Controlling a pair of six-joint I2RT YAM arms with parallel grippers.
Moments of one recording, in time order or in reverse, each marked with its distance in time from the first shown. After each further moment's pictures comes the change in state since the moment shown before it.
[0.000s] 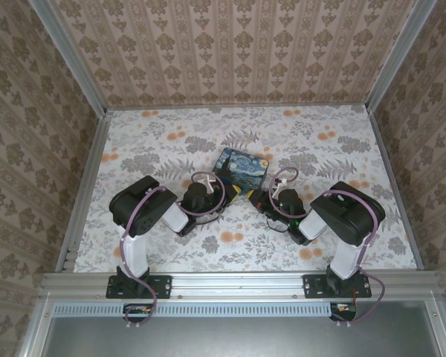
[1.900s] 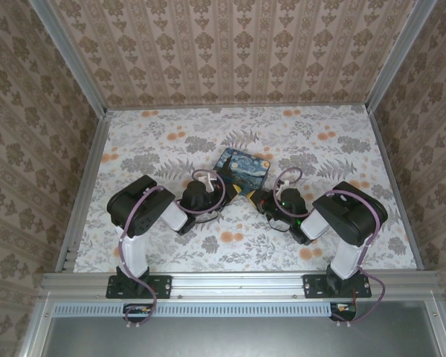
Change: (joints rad) left arm 0.018 -0.014 0.009 -0.027 0.044 0.095; right arm -0.026 -0.016 -0.009 -0.015 -0.070 0.189
